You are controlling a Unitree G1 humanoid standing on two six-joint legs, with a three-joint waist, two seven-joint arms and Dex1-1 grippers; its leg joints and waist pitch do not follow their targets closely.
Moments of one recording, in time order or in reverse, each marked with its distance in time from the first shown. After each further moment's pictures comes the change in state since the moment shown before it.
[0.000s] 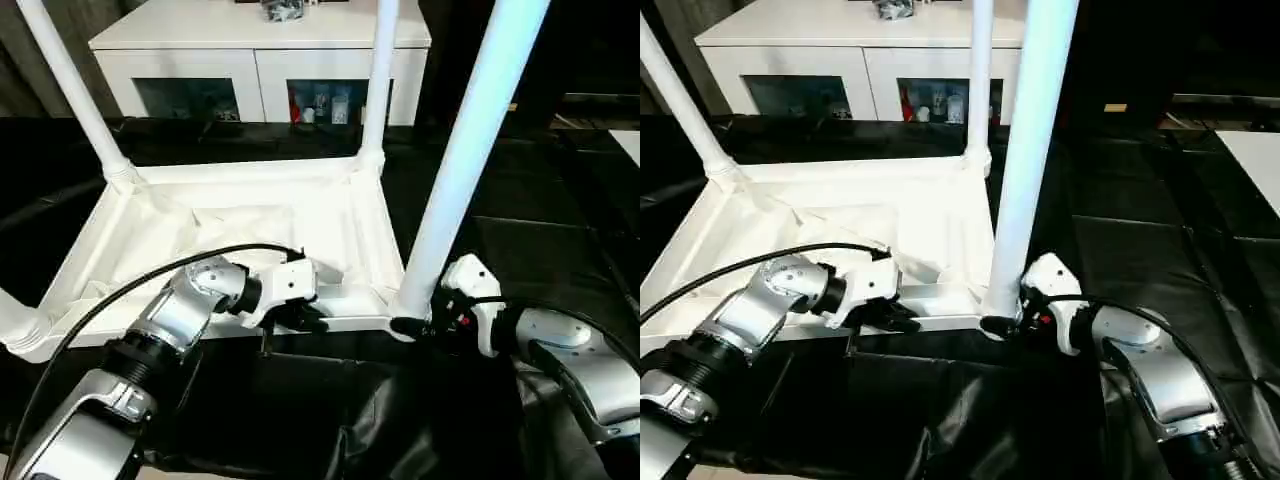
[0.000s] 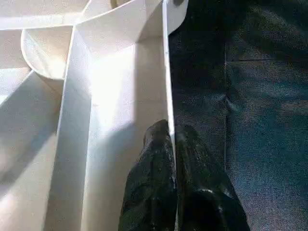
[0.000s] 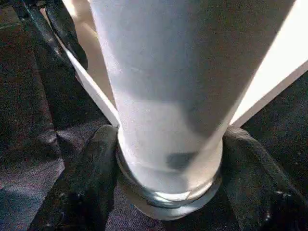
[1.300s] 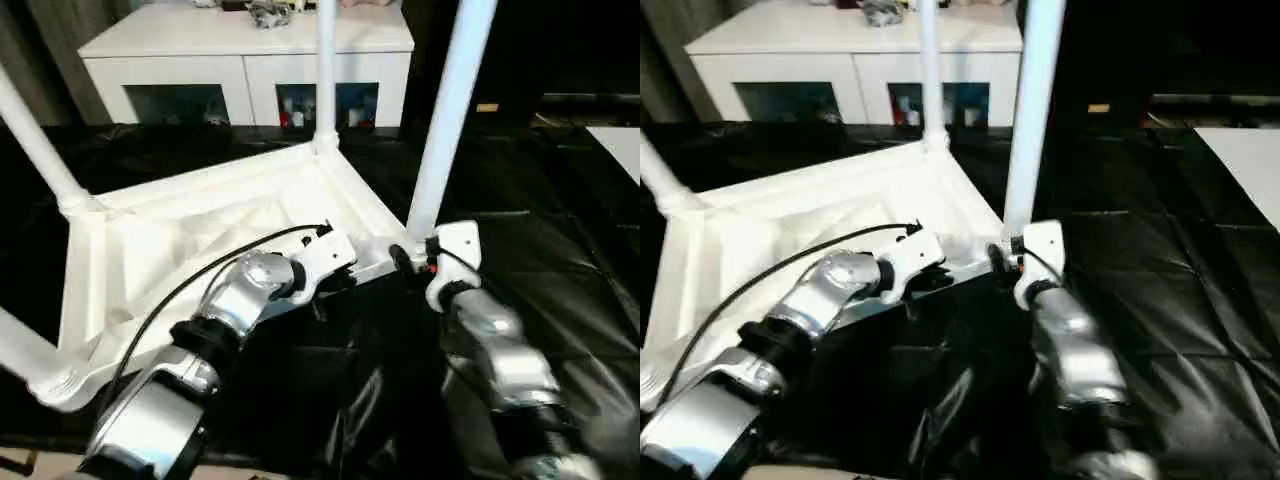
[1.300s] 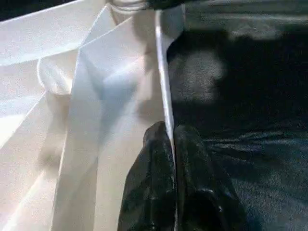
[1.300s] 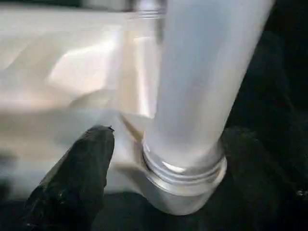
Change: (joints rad) left arm -0.110 -0.211 0.058 0.251 0.088 -0.028 0.409; right arm -0.094 0.266 -0.073 0.160 -0.154 -0.117 -0.524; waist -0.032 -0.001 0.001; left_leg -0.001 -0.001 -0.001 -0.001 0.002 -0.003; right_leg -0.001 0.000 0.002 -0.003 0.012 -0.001
